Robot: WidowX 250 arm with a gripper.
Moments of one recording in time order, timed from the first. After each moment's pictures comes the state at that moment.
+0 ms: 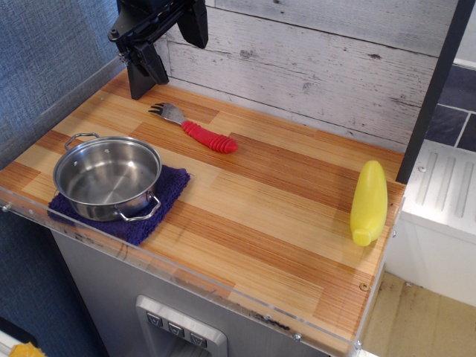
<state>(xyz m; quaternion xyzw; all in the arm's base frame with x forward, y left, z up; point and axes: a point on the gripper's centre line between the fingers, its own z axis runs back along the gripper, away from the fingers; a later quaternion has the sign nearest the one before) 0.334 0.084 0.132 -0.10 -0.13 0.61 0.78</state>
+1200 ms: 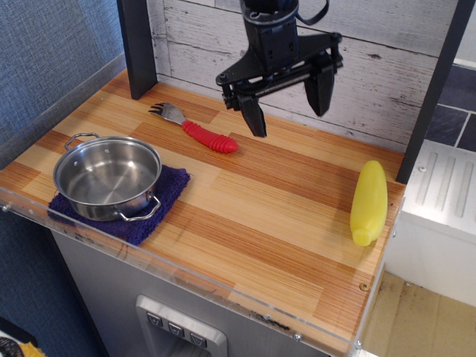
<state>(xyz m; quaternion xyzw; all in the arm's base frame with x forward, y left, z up) 0.333 -0.042 0.098 -0.11 -0.09 0.31 0.94</state>
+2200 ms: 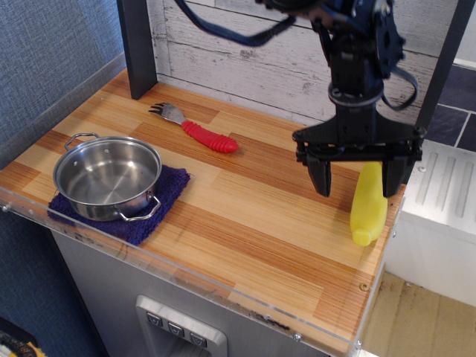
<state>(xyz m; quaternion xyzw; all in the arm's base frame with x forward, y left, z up) 0.335 -0.113 0.048 -0.09 -0.08 0.14 0.98</state>
